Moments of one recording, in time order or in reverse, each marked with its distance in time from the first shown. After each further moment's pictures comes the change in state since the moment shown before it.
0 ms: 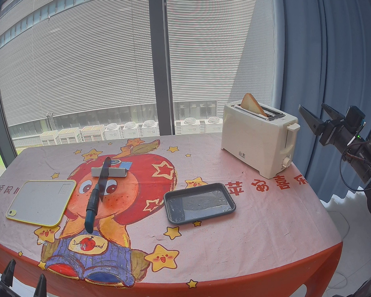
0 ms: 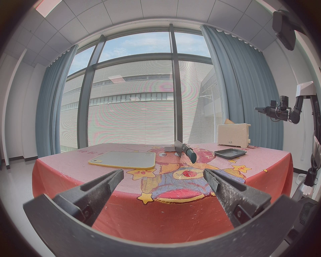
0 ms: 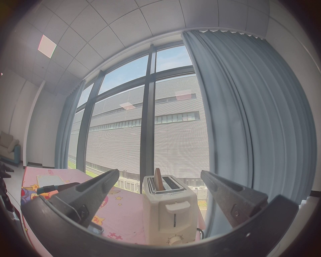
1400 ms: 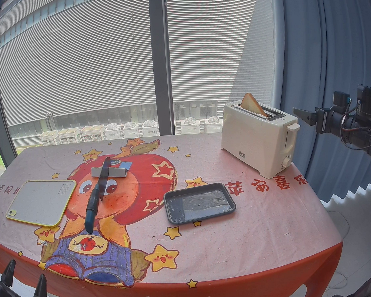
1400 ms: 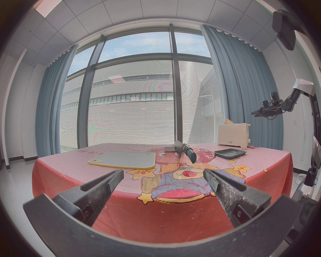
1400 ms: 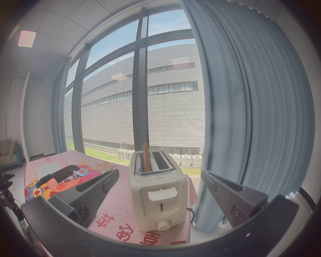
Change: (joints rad) left arm 0.000 0.000 0.000 0.000 0.000 0.000; right arm -0.071 0.019 -0.413 0.759 0.053 -0.051
